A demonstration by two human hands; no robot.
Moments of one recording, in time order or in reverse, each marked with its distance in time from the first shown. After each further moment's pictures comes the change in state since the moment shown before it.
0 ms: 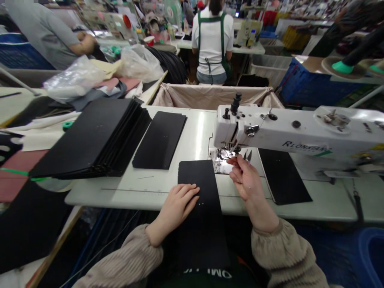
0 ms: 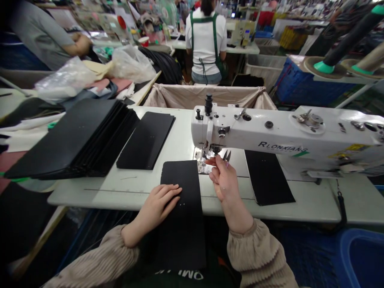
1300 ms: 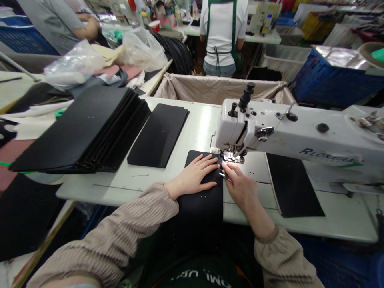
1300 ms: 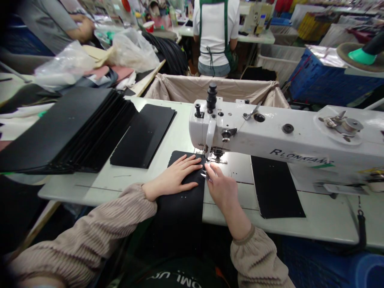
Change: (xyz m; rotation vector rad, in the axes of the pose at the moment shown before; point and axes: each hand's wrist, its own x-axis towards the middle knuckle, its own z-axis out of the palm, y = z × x) left_hand 0.113 -0.024 0.012 0.001 -0.171 0.247; right_hand 0.011 0.031 -0.051 -2.085 -0.244 -0.551
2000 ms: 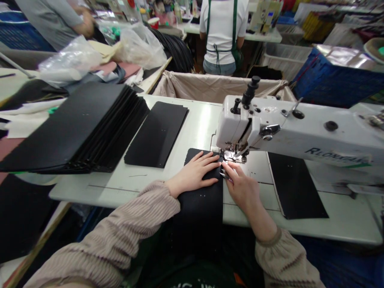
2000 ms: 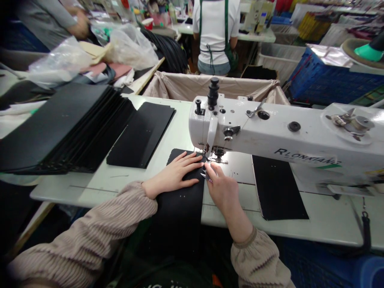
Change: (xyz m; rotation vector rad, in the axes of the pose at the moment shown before) left_hand 0.007 -0.008 0.004 -0.006 0.043 0.024; right_hand 0.001 -0.002 0.000 0.017 0.020 0.014
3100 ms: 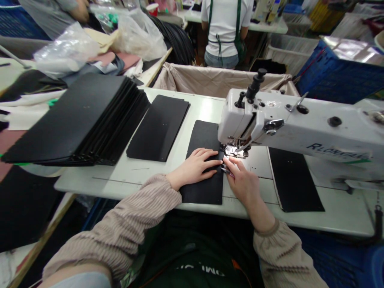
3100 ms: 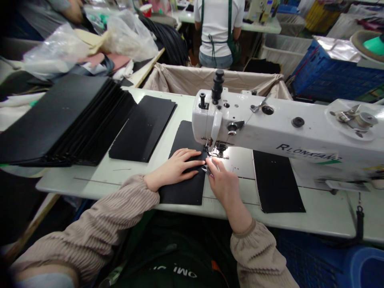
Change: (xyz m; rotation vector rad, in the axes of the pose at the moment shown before) left_hand -0.002 0.001 -0.003 -0.011 0.064 0.007; right_hand -0.002 0.002 0.000 -0.007 -0.026 -0.004
